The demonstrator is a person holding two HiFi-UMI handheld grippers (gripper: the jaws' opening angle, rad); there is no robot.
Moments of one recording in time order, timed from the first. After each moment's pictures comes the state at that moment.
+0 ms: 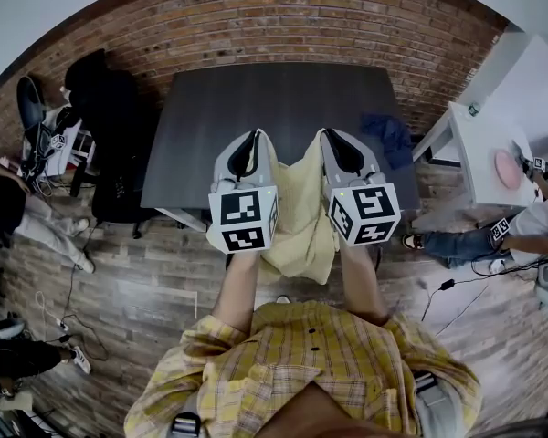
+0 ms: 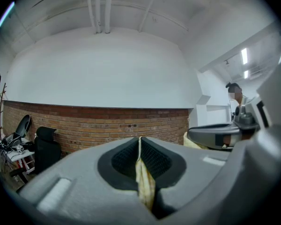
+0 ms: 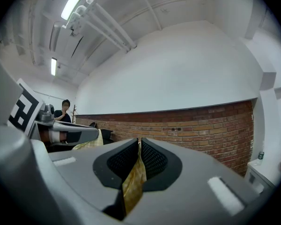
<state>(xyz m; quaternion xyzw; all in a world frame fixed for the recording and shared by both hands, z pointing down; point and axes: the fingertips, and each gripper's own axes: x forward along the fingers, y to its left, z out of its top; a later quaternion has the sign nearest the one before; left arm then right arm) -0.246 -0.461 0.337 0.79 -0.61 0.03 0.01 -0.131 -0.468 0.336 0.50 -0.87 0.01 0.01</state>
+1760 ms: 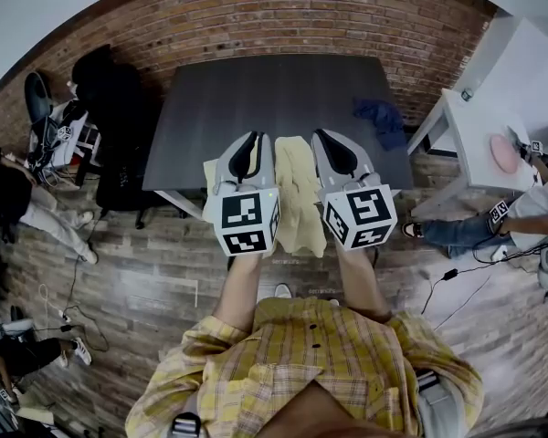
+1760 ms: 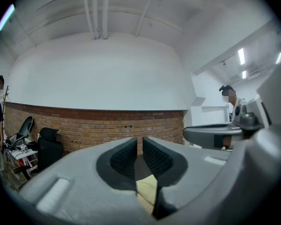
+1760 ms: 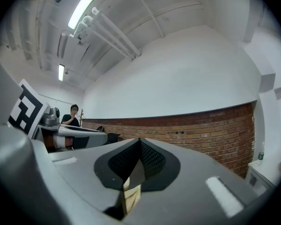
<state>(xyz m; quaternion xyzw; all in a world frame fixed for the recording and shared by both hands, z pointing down) -0.206 -0.369 0.332 0.79 -0.61 0.03 0.01 -0.113 -0.371 0.326 0.47 -0.88 -0.01 -0.01</state>
